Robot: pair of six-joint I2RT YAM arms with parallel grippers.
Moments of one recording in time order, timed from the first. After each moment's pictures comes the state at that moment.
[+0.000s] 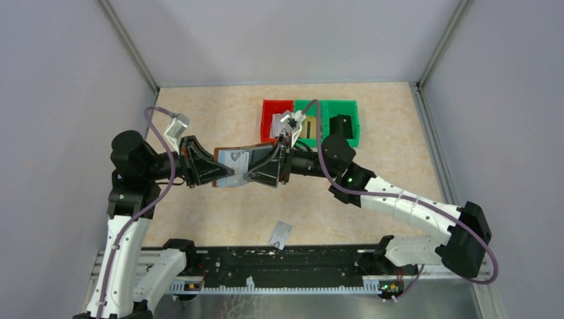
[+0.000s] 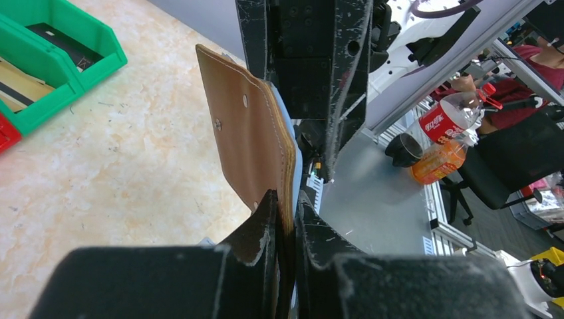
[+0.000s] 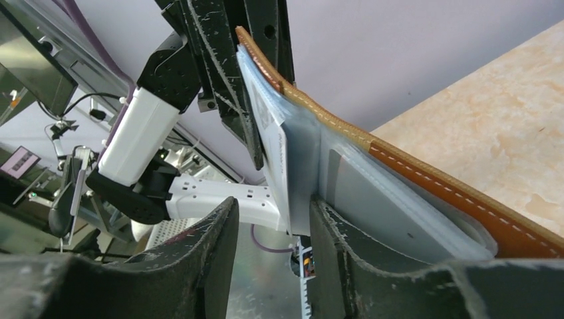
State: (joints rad) left arm -0.12 0.76 1.00 -0.28 1.25 -0.46; right arm 0.96 1.19 0.96 0.40 -0.52 0.72
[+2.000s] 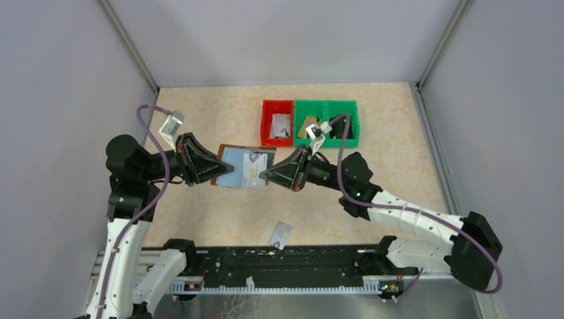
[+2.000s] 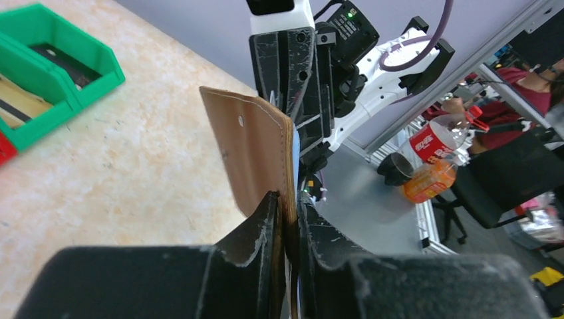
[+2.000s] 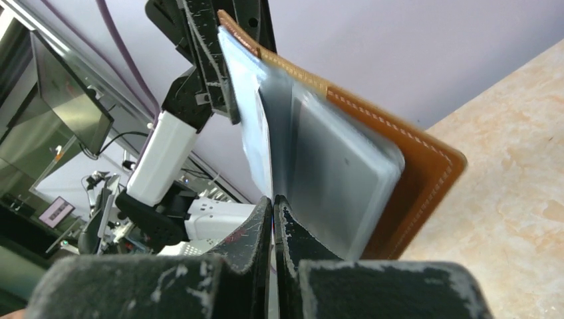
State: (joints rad) left arm -0.12 0.75 1.01 -0.17 1.20 -0.59; right arm 0.91 1.05 0.68 0.73 -0.45 0.89
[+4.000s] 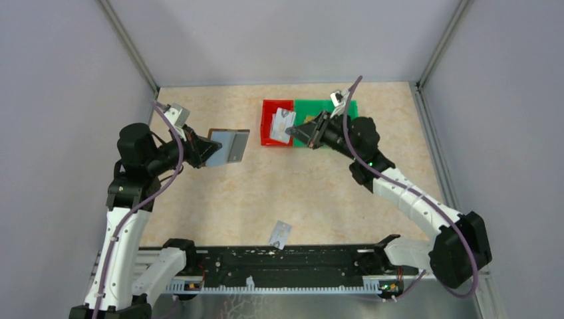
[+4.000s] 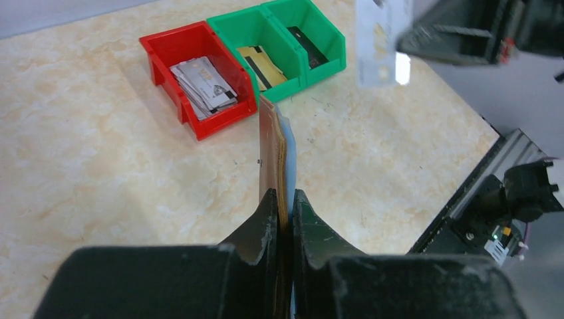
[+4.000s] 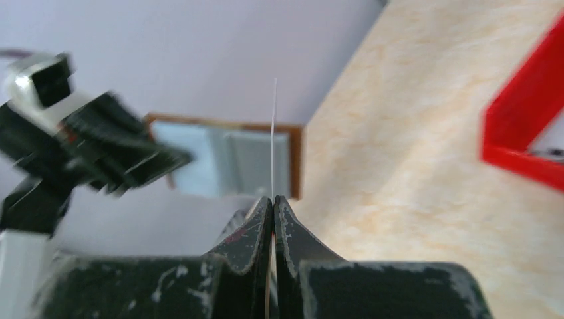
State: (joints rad) left arm -0.12 0.82 1.07 -0.49 0.62 -0.13; right arm 0.59 1.14 0.80 0.44 -0.43 0.87
